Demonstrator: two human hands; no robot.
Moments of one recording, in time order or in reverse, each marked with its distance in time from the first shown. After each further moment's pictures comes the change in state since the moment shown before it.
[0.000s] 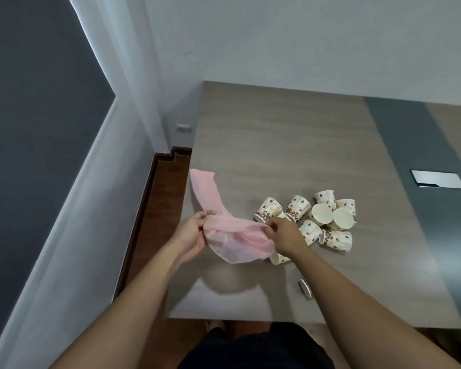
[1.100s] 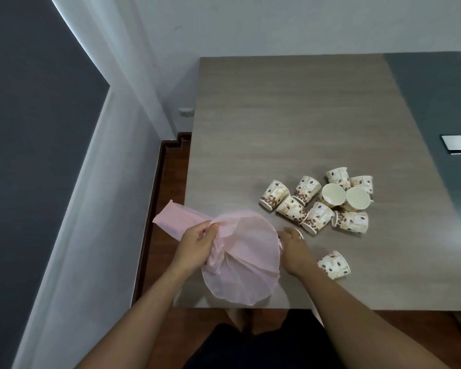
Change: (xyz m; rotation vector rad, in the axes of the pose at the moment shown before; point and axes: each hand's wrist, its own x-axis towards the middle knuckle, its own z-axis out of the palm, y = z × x) left_hand -0.027 -0.044 -0.015 0.896 0.088 0.255; right_hand -0.017 0.083 0.070 -0.185 -0.173 0.057
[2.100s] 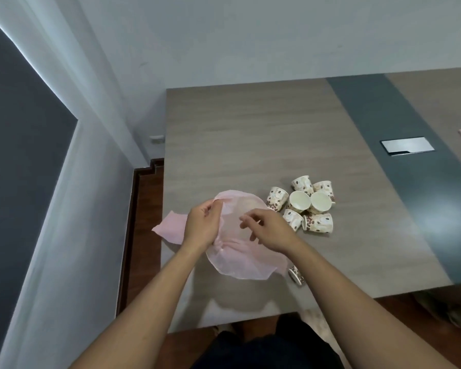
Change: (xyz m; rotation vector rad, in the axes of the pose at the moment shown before) left_hand 0.025 0.107 0.044 0.028 0.090 0.163; right_hand -0.039 -0.067 -0.117 0.509 0.175 -0.239
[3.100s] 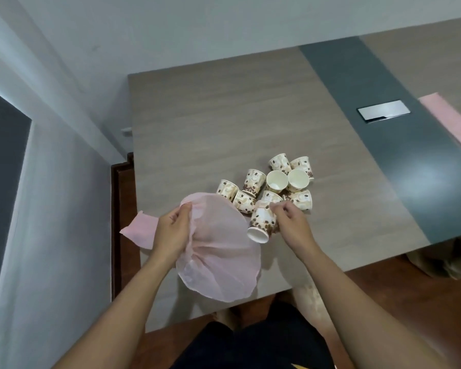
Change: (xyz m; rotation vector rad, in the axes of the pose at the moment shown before) left_hand -0.022 -0.017 0.018 -0.012 -0.012 -0.150; right_hand -0.049 0.104 -0.033 0.562 0.392 0.313
